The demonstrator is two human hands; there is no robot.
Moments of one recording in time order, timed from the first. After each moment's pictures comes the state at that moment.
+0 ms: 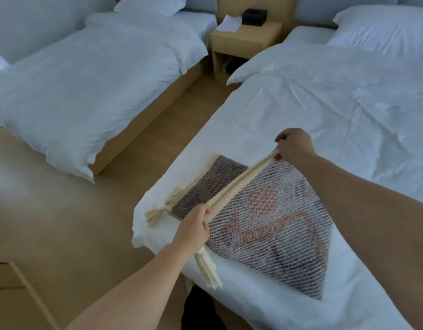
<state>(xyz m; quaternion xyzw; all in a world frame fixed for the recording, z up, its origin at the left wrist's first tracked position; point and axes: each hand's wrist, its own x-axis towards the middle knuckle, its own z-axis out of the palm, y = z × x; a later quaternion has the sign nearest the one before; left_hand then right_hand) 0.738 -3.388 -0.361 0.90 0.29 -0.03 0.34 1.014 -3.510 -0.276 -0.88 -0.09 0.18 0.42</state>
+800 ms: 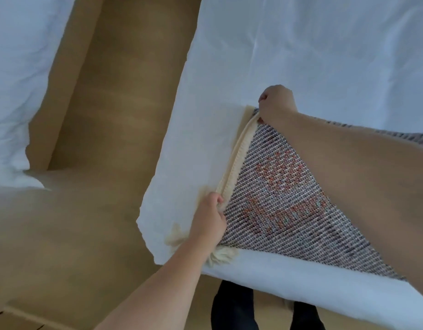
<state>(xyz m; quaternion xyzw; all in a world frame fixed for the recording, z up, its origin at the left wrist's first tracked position) 0.803 -3.152 -0.563 0.86 0.27 -0.21 0.38 1.078 -3.239 -0.535 -0.93 0.02 0.23 0.28</state>
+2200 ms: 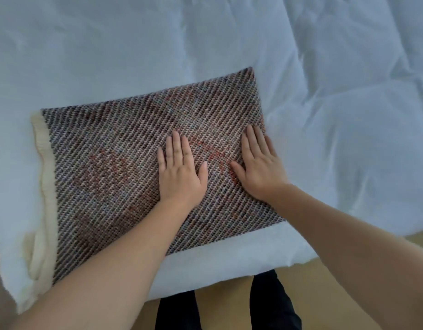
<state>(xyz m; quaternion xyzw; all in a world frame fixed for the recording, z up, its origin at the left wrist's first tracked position) 0.913 -3.435 -0.616 0.98 -0.06 -0.17 0.07 0.904 -3.632 -0.616 -0.98 -0.06 0.19 0.06</state>
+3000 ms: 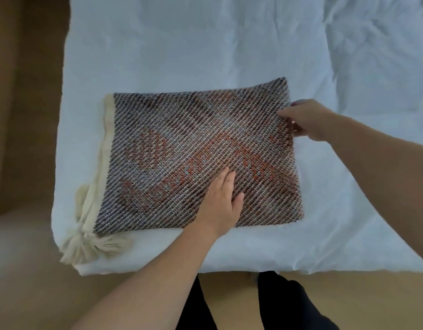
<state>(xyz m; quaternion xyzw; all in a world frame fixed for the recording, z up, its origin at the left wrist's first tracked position) 0.827 -3.455 -0.568 0.90 -0.04 -0.27 0.33 1.019 -3.668 -0.545 -0.77 0.24 0.31 0.50</state>
